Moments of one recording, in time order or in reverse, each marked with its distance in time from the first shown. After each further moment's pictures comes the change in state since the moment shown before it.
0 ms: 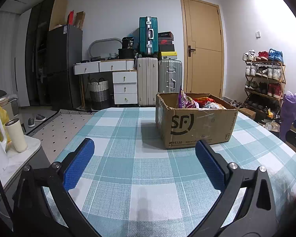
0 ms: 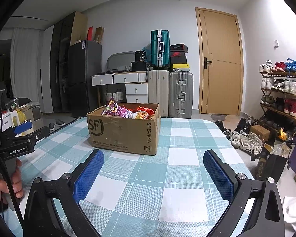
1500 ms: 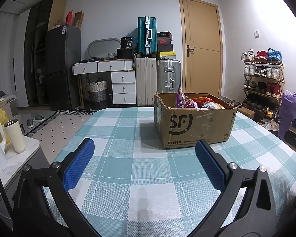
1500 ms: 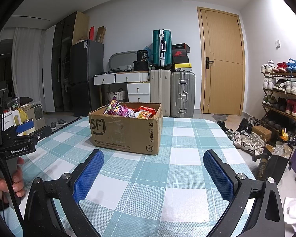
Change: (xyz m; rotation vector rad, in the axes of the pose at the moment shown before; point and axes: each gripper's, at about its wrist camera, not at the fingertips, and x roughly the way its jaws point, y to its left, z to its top) left arm -0.005 -0.003 0.001 0.003 -0.002 -0.007; right arm 0.003 0.006 -0.003 -0.003 0.003 0.011
